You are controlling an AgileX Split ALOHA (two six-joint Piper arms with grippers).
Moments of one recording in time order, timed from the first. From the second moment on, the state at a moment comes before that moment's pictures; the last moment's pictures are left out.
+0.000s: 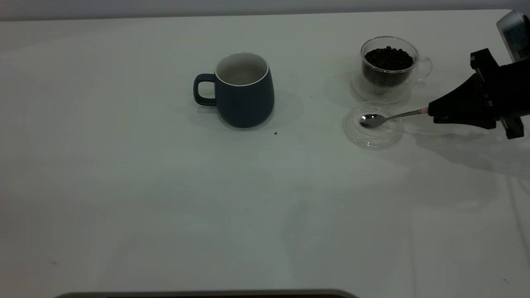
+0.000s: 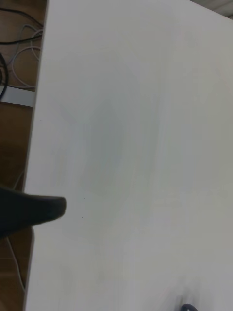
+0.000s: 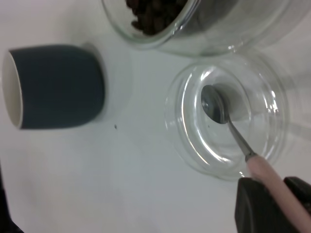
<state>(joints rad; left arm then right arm) -0.05 -0.02 -0.49 0.09 1.15 -0.19 -0.26 2.41 -1.01 1.56 0.84 -1.42</state>
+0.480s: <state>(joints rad) -0.05 -0.02 -0.49 0.09 1.15 -0.19 -0.26 2.47 -1.01 1.61 0.88 -1.42</state>
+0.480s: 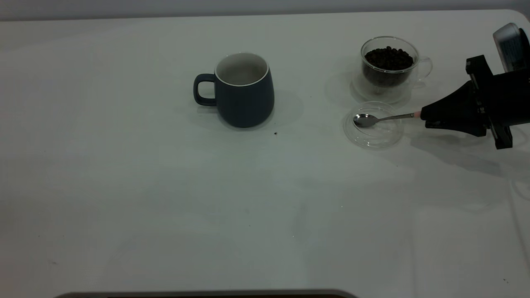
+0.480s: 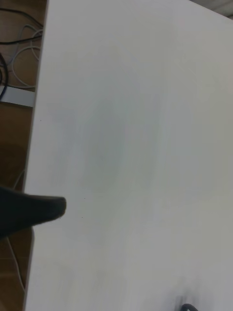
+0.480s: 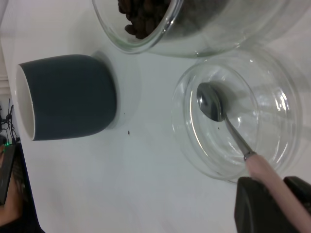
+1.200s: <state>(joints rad) -0.05 -0.02 -0.49 0.09 1.15 -0.19 -0.26 2.48 -1.01 1.59 0.80 -1.47</state>
